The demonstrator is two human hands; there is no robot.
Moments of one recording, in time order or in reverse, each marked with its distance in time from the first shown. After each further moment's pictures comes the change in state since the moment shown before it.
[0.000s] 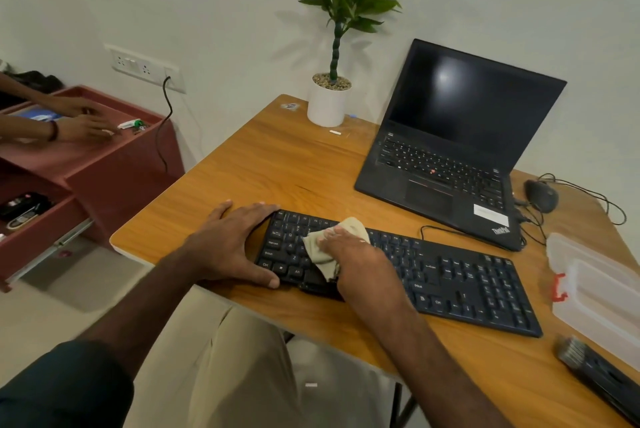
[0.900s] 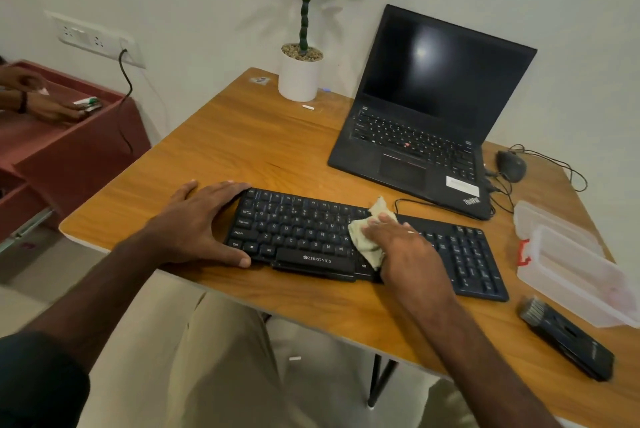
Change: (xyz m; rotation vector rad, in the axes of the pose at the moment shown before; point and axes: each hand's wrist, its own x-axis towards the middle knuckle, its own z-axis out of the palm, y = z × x) left_hand 0.002 0.002 0.000 0.005 0.004 0.003; right_hand -0.048 0.055 -0.039 -0.142 0.017 0.228
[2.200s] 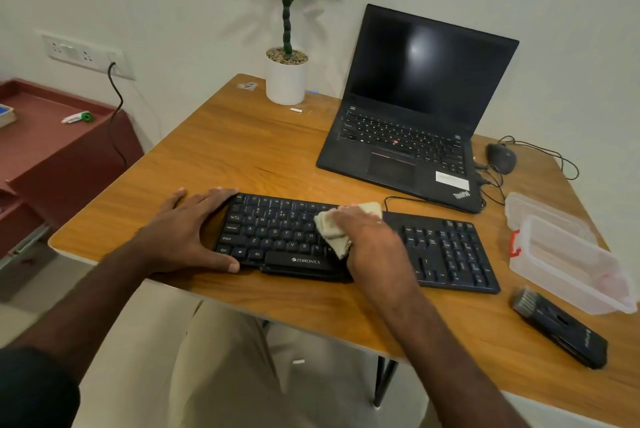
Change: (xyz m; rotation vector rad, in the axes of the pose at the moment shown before) left_hand 0.001 -0.003 0.001 -0.003 -0.034 -0.022; right_hand 0.010 -0.021 0.013 0.159 0.107 -0.027
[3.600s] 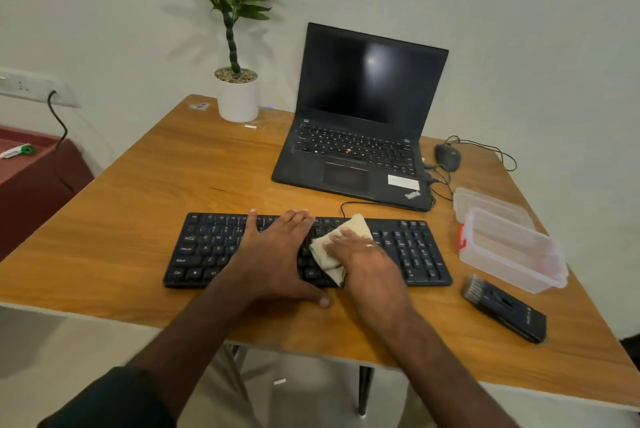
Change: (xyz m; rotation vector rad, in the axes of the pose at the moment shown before) left_hand 0.064 0.180 0.058 0.309 -0.084 0.139; right_hand -0.026 0.051 -0.021 -0.084 -0.046 -0.040
